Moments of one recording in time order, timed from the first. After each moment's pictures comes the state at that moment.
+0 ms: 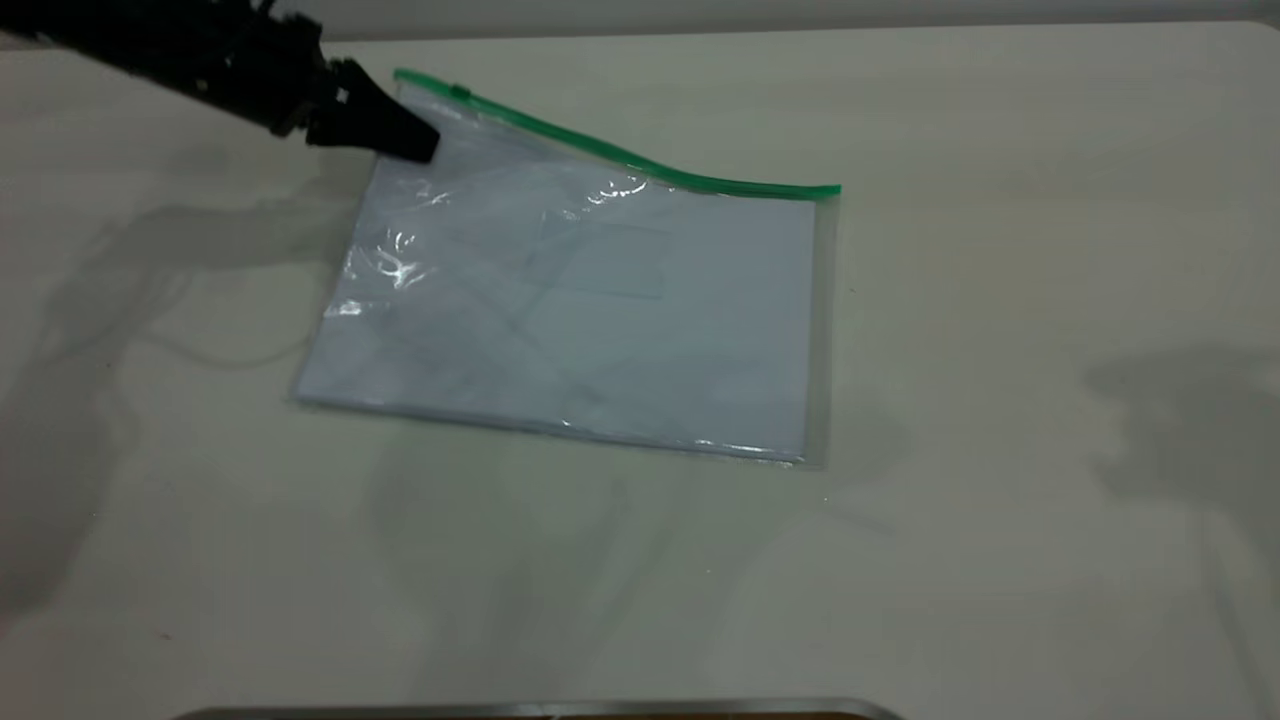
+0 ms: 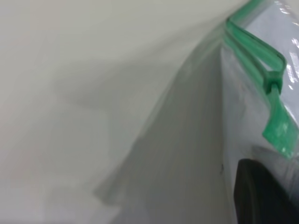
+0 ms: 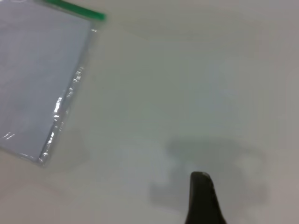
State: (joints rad) left arm 0.03 2.63 -1.82 -1.15 0.91 1.58; right arm 0.02 1.34 -0.85 0.20 0.56 -0.31
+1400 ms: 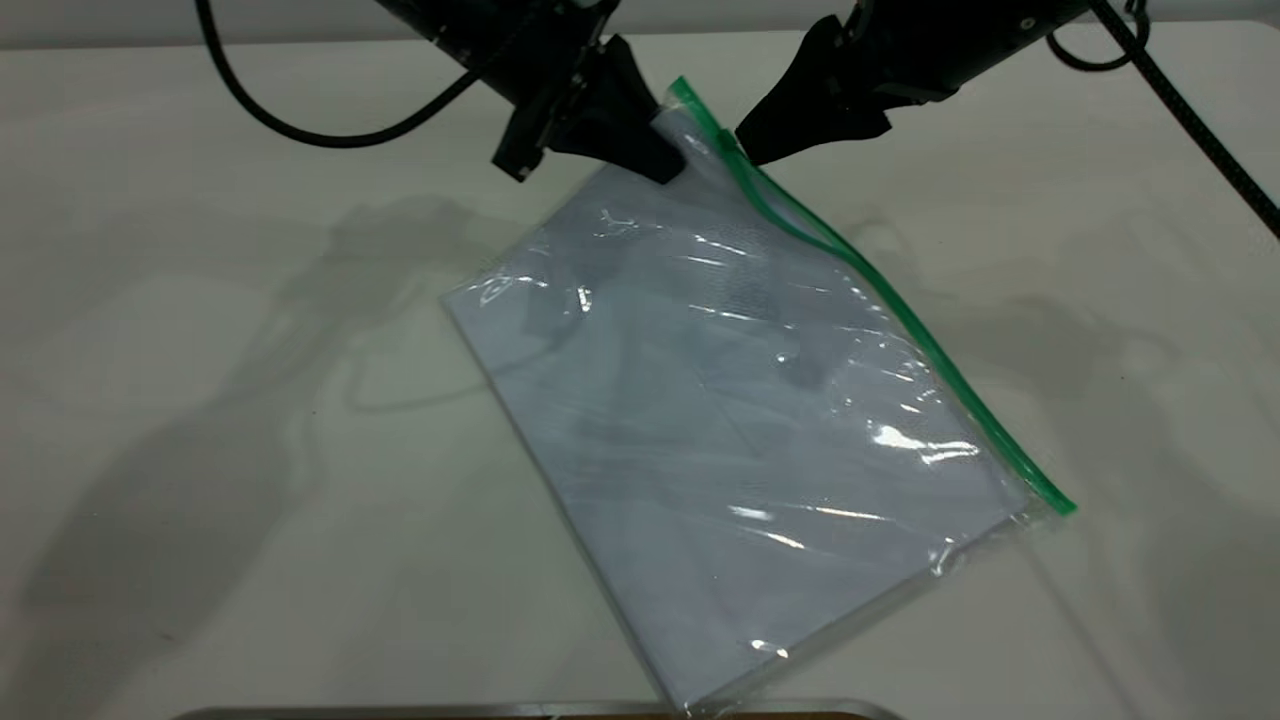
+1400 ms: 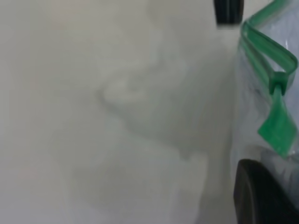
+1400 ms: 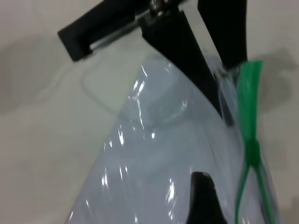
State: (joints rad) left arm -0.31 2.63 -1.97 -1.05 1.01 2.11; right arm 0.24 2.17 -1.19 1.39 0.63 -1.76
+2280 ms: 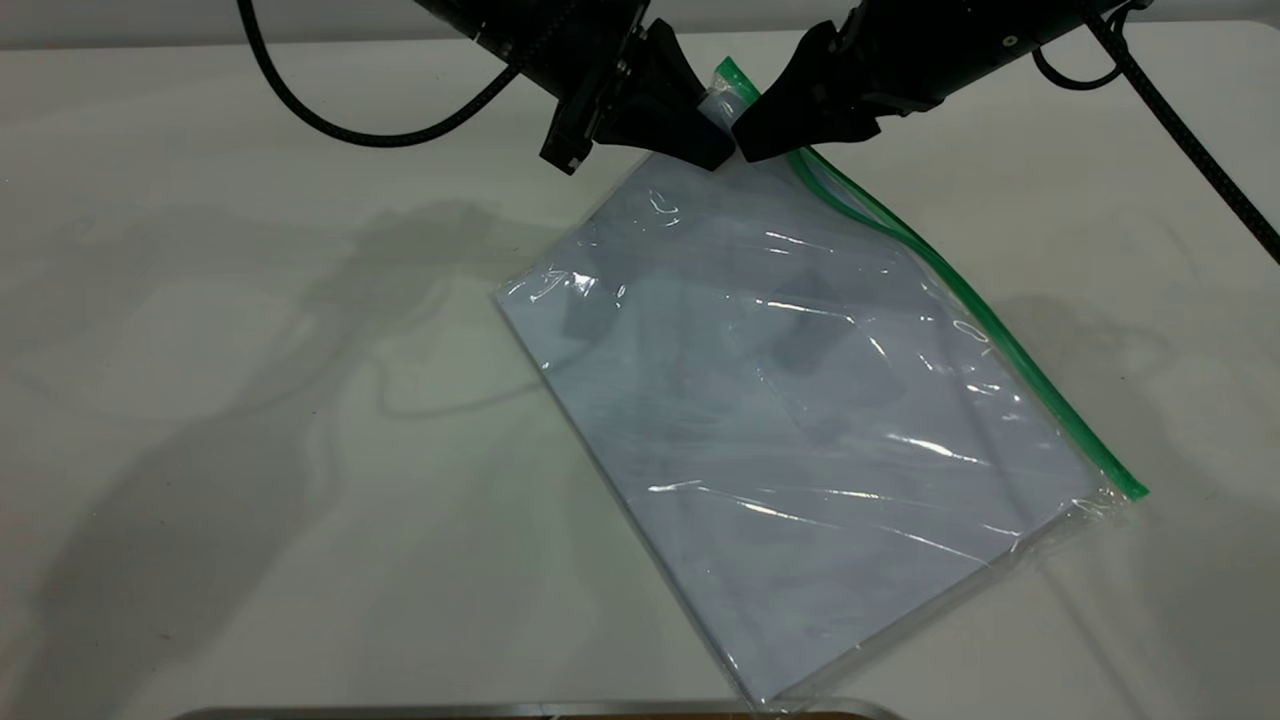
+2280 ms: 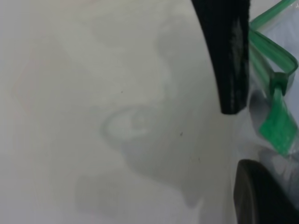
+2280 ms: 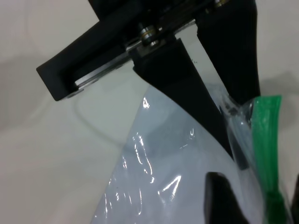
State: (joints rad) left arm -0.34 2.63 -1.97 -1.12 1.00 2.11; right arm 0.24 2.20 -1.20 1.47 0.61 -1.82
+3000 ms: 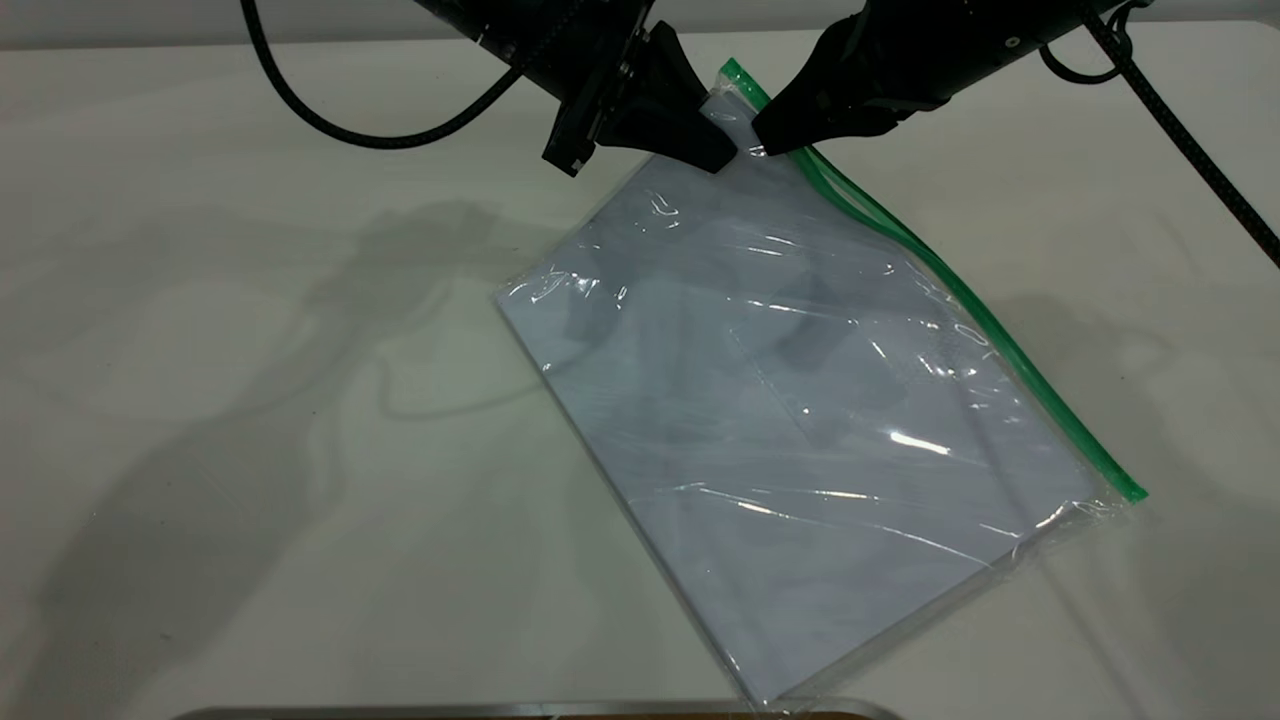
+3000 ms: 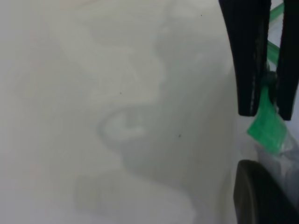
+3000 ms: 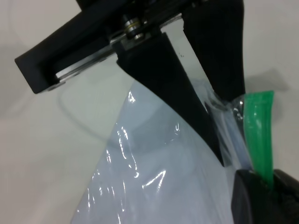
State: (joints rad) left arm -0.34 2.64 -1.97 -1.12 1.00 2.10; right arm 0.24 2.20 -1.20 1.44 0.57 -1.82
